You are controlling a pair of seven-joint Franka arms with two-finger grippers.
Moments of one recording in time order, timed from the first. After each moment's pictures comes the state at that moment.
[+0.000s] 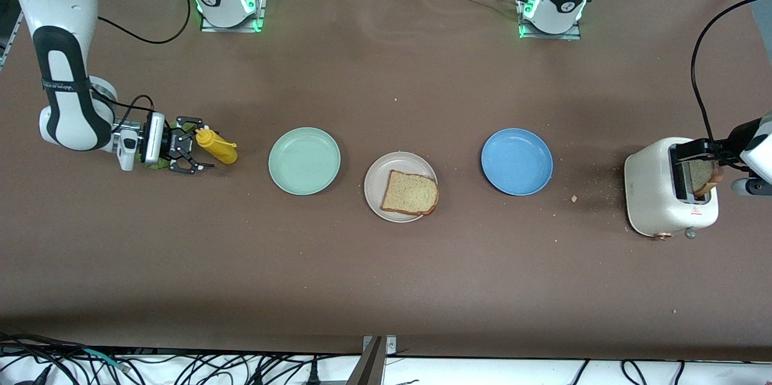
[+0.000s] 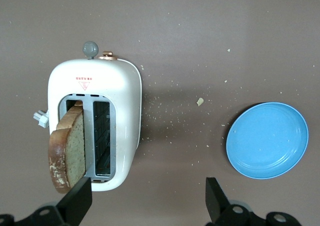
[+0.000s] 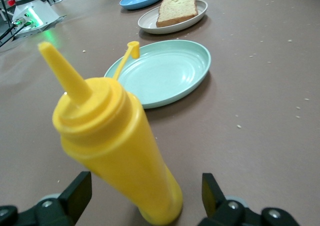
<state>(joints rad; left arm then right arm) 0.20 0.29 -0.05 -1.52 0.02 1.68 0.17 0.15 0.55 -0.45 -2.08 1.15 1.78 -2.37</state>
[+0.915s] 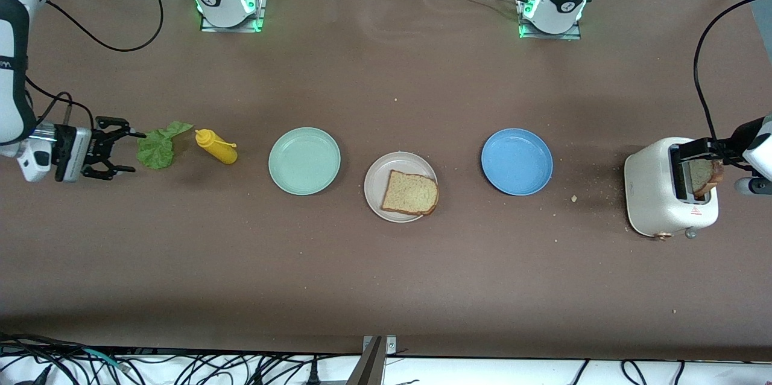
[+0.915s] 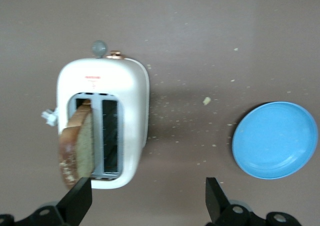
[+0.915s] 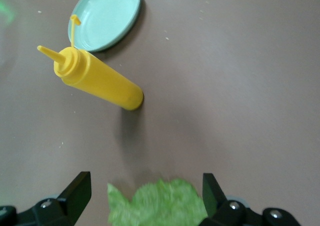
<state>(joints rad) 0.21 0.29 -0.05 -1.52 0.08 1.68 0.17 0.14 0.51 -0.60 -1.78 0.69 1.72 -1.76</state>
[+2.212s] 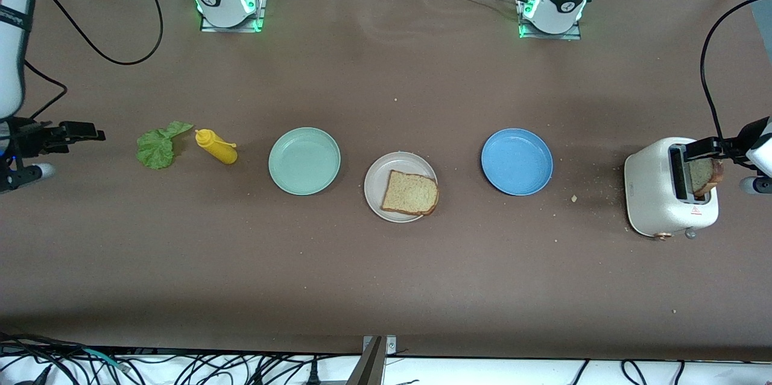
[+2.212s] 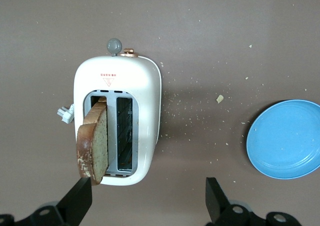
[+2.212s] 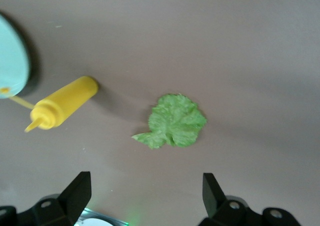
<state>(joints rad) 0.22 0.29 -0.06 -1.52 0.10 1.68 0.17 0.19 0.44 -0.48 -1.48 0.16 1.55 -0.51</state>
